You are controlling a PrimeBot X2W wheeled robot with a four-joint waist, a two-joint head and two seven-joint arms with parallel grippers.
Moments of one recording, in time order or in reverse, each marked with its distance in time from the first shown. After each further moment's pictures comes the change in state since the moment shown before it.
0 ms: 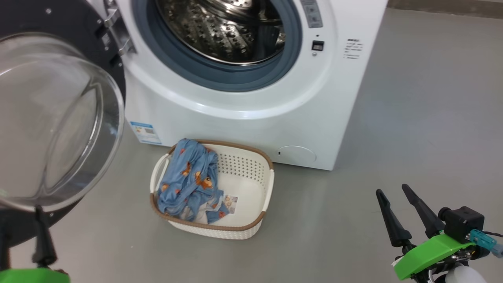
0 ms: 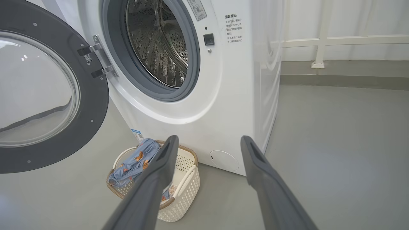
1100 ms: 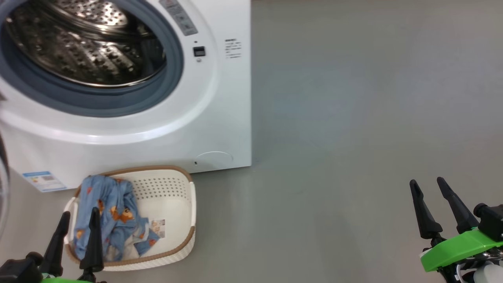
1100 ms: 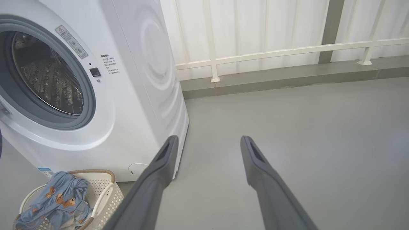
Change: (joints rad) left arm 0.116 0.023 -0.243 -0.197 -0.108 0.000 0.000; right arm 0.019 -0.023 -0.126 -0.029 0.005 0.000 0.000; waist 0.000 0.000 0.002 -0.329
